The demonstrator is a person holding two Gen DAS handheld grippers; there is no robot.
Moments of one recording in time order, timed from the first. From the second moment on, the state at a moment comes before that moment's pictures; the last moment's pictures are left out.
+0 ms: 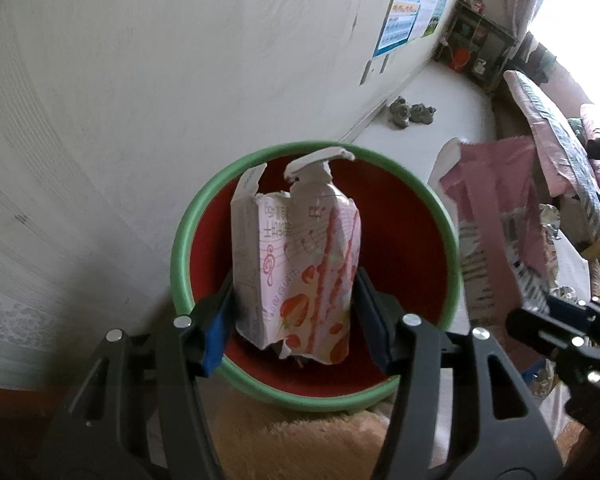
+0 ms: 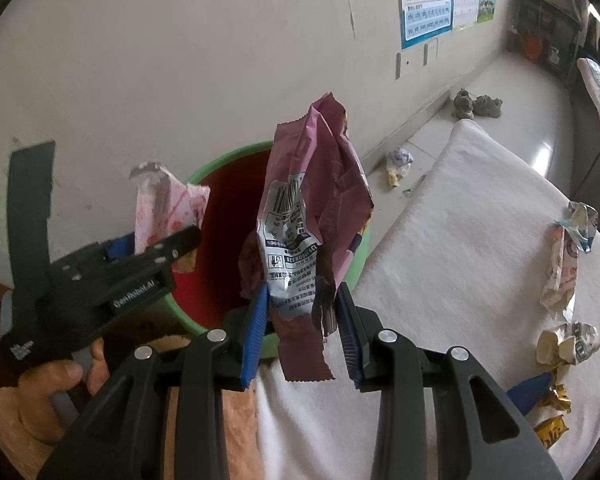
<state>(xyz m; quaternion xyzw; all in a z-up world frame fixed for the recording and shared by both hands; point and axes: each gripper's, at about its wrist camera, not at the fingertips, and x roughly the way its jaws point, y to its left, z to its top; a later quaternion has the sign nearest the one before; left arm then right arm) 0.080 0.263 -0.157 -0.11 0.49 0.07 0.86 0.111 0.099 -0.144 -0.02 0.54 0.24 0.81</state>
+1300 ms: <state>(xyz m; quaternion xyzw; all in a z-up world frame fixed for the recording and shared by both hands) 0.076 0.228 -0.142 -0.10 0.48 0.07 0.87 0.086 0.048 -0.112 0.01 0.50 0.23 0.84</state>
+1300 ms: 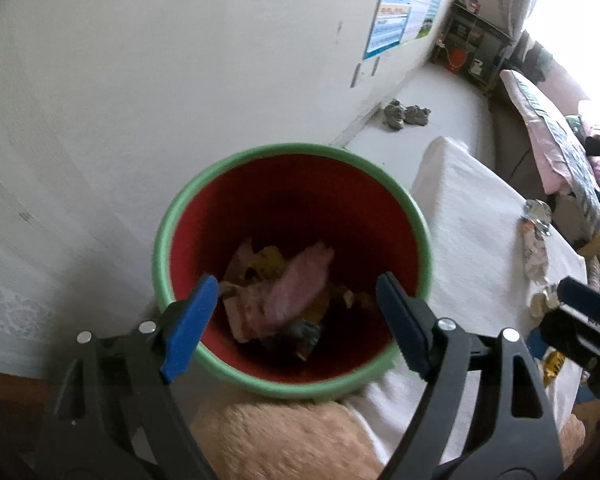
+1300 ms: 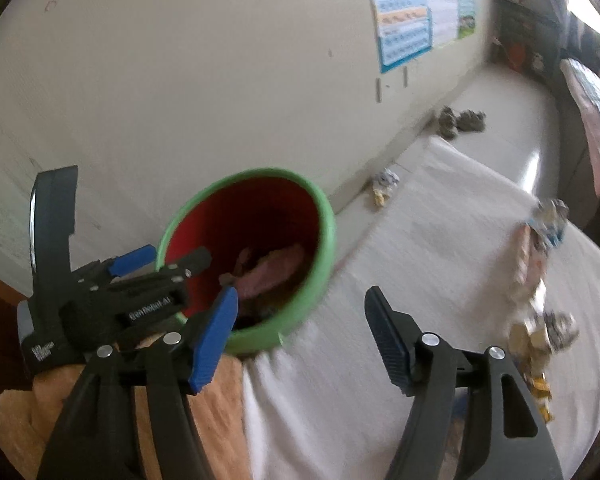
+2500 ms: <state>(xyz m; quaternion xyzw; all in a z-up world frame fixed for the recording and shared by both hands) 0.068 -0.009 -0.169 0.02 0.54 -0.17 0.83 0.012 -0.213 -0.205 0.23 0.57 0.00 0.79</state>
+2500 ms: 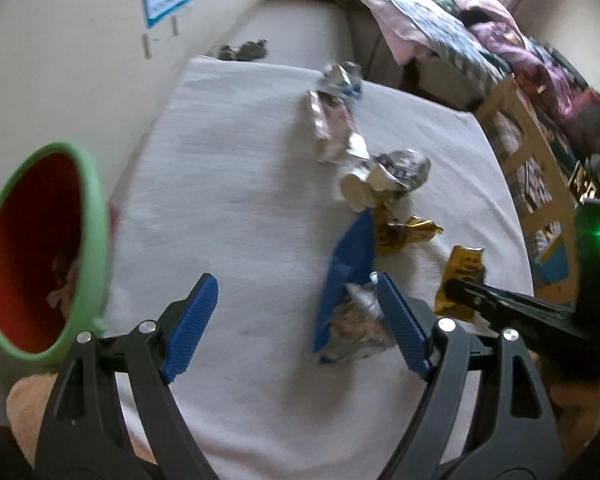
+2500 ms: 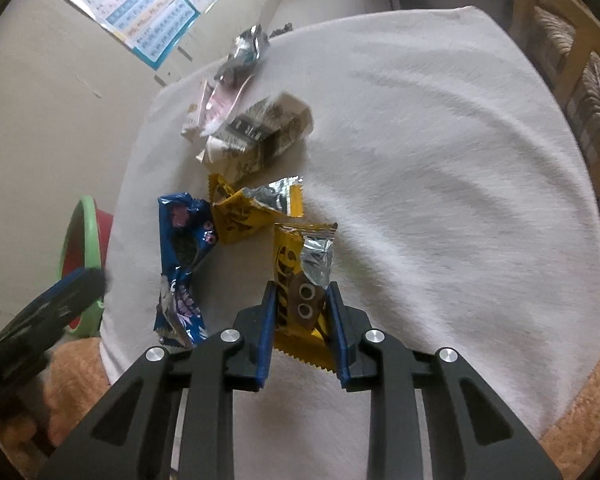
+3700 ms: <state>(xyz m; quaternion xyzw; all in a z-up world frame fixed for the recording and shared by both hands) 0.063 0.000 -0.164 0.02 0.53 -0.18 0.83 -0.002 -0.204 -0.181 0.17 0.53 -0.01 0.83</state>
